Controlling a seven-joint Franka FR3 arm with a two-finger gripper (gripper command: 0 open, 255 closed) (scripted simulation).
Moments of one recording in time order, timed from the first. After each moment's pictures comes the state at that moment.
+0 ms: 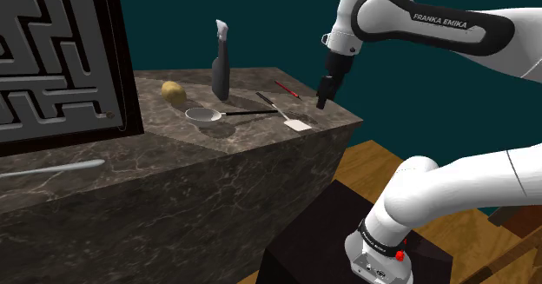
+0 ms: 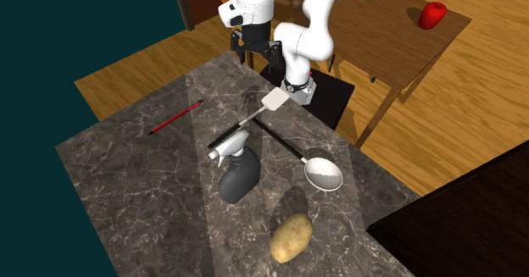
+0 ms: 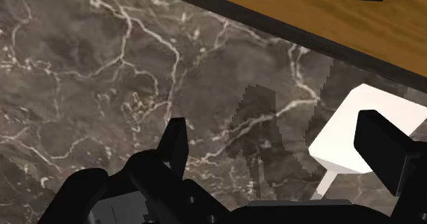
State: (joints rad) arm 0.02 -0.74 -0.02 -2.31 -0.03 1.58 -0.16
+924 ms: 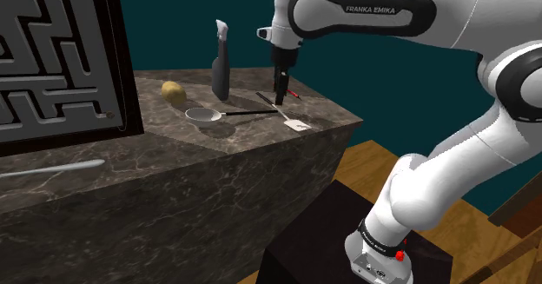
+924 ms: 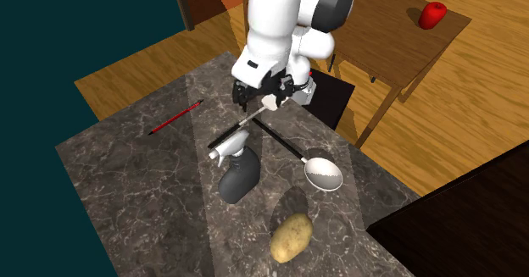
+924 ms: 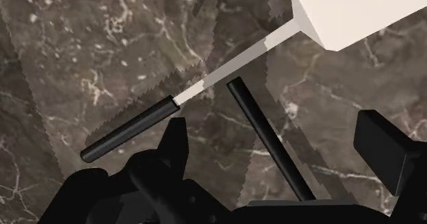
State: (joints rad) arm 0.20 -0.34 0.04 -2.03 -0.08 1.69 -0.55
